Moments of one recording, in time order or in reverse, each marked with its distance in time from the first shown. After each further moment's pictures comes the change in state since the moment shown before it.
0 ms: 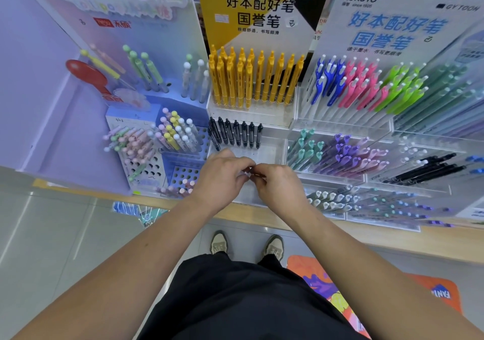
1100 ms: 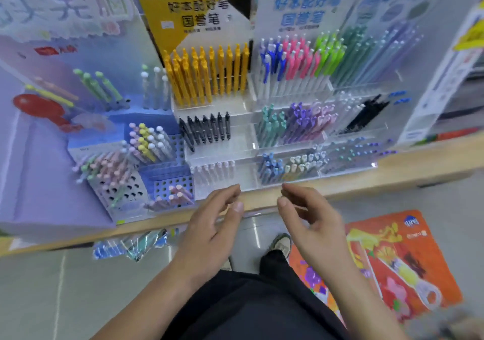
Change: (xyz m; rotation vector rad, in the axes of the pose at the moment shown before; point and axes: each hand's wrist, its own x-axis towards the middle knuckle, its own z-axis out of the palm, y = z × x) left_hand -0.129 0.056 -0.066 -0.630 -0.205 -0.167; right_hand -0.166 -0.078 -0.031 0.620 0.530 0.441
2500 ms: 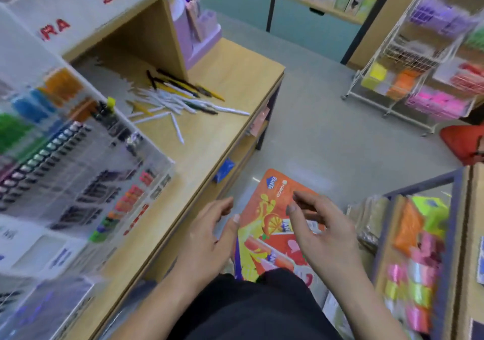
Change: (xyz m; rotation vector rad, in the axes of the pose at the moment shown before) left_hand 0.103 0.228 0.619 0.278 -0.673 0.428; right_hand -0.012 0.189 -0.588 -0.063 0.869 0.304
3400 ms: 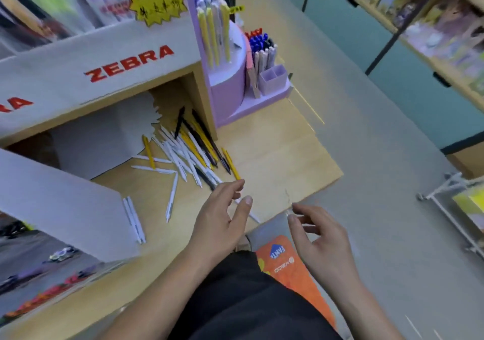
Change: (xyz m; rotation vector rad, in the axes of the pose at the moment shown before) left_hand 0.379 0.052 0.036 -0.077 0.429 -0.268; right_hand 0.446 0.001 0.069 -0.149 -0.517 -0.166
